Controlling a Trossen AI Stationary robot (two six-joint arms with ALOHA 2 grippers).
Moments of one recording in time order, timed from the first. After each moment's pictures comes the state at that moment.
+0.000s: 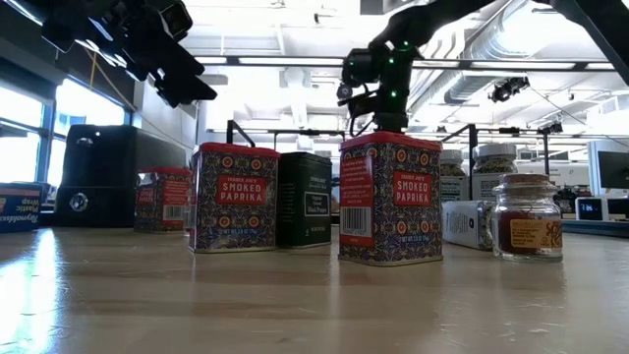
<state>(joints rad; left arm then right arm) 0.14 0.84 0.51 -0.12 0.17 -0.08 -0.59 1.95 1.73 -1.08 0.17 -0.47</state>
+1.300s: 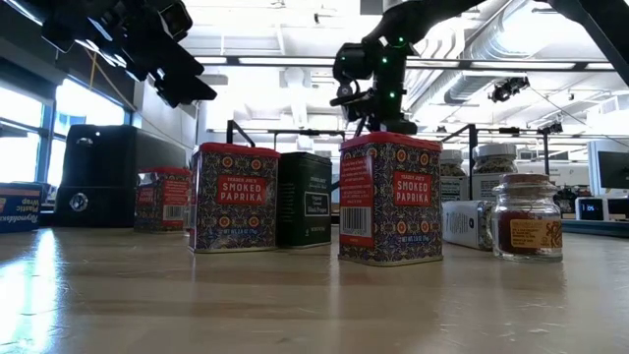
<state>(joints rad) 0.14 0.84 0.51 -0.12 0.17 -0.08 -0.52 1.96 1.72 -1.04 0.37 -0.74</state>
